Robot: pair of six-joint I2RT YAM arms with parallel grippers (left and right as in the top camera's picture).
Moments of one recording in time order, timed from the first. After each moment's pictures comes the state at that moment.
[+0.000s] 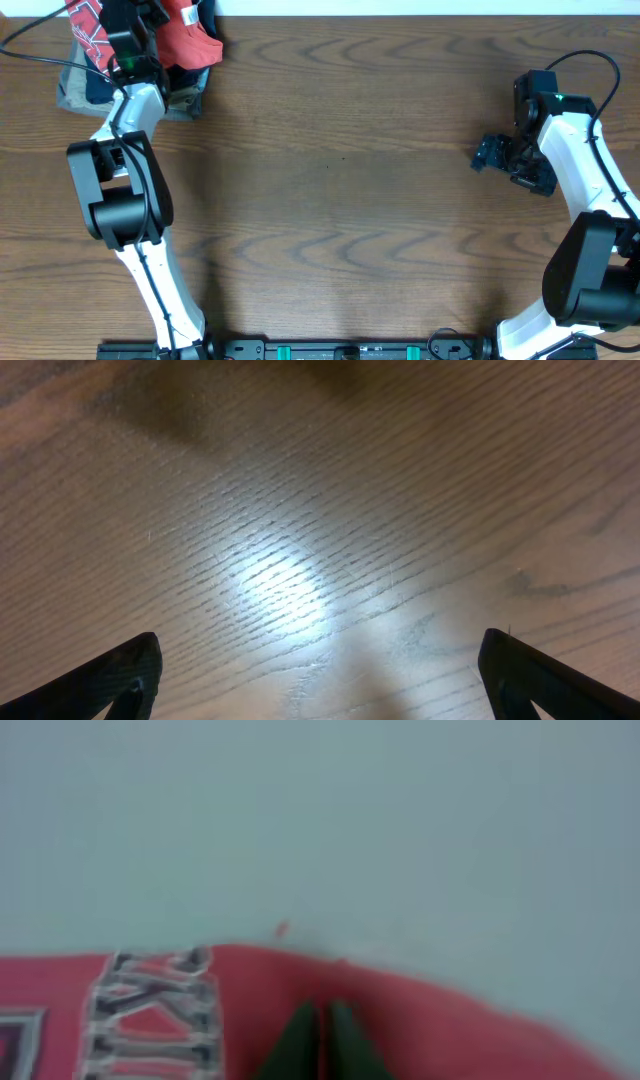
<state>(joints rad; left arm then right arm) 0.19 2.29 1.68 0.55 -0.10 -0.25 -0.09 1.79 1.35 -1.11 0.12 0.41</state>
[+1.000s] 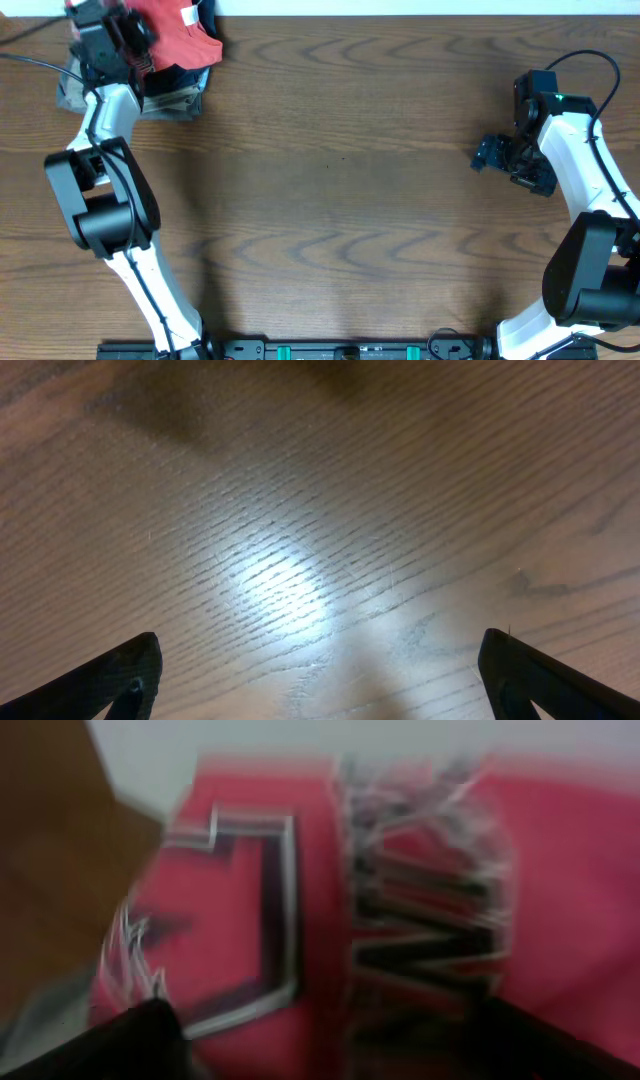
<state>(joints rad) 0.28 2.26 1.69 0.11 -0.14 -0.25 -0.09 1.79 1.35 -1.11 0.12 0.41</state>
